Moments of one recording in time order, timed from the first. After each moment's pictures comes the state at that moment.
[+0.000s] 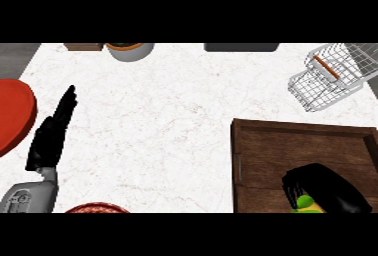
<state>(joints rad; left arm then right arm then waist) -0.15 0.22 0.10 -1.46 -0.21 0.04 0.06 0.11 -0.38 0.20 -1.86 0.75 0.62 0.10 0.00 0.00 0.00</state>
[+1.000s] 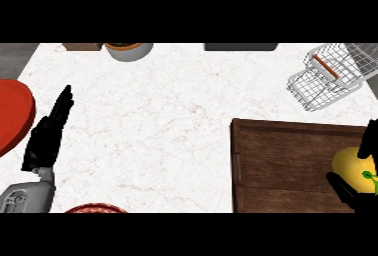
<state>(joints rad) -0.15 0.23 0.12 -1.47 -0.21 0.03 0.06 -0.18 -0.30 -0.21 -2.25 0.41 0.52 0.26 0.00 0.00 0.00</state>
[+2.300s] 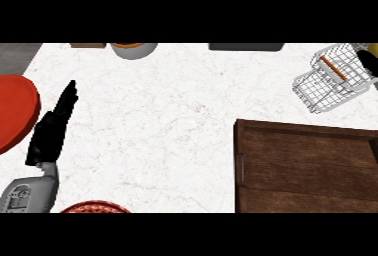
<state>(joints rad) -0.18 0.22 0.12 -1.47 -0.22 0.02 0.08 -0.70 -0.65 -0.19 -1.35 0.79 0.21 -0.13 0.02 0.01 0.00</state>
